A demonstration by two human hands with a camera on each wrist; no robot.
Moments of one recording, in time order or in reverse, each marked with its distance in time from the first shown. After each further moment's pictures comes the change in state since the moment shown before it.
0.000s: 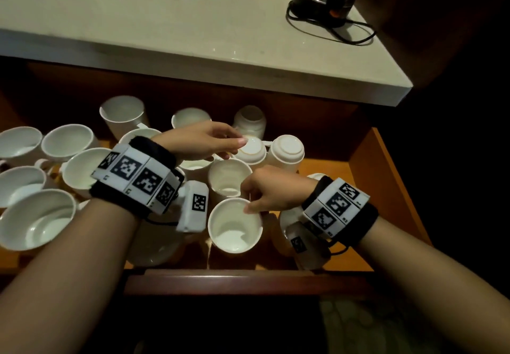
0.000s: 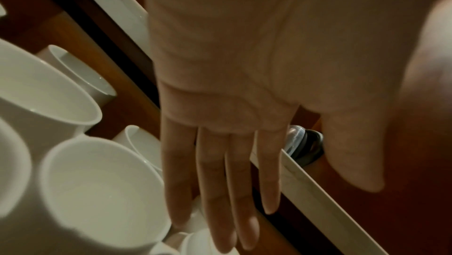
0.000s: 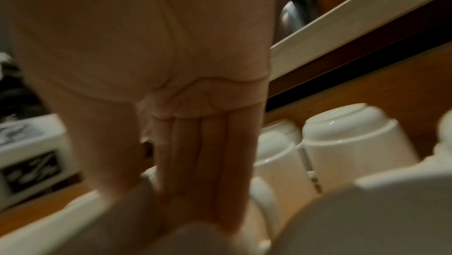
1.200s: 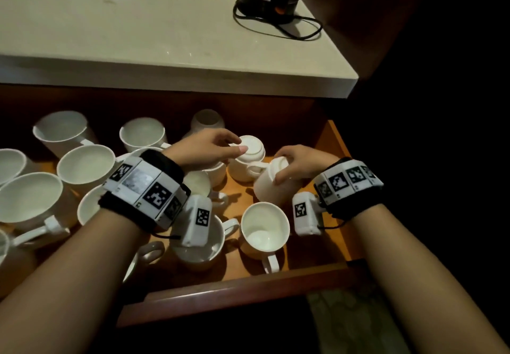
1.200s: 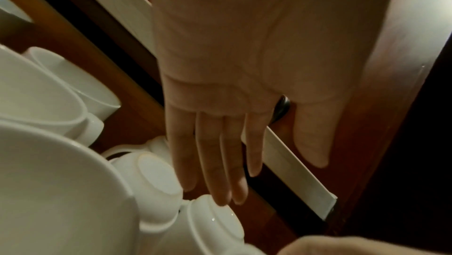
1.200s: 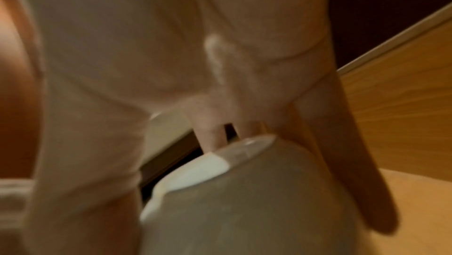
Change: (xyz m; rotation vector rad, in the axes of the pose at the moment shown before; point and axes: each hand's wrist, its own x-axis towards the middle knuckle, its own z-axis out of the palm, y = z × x) left_hand 0.040 0.037 0.051 0.059 0.003 0.084; right_hand -0.052 0.104 -0.021 0.426 0.183 0.638
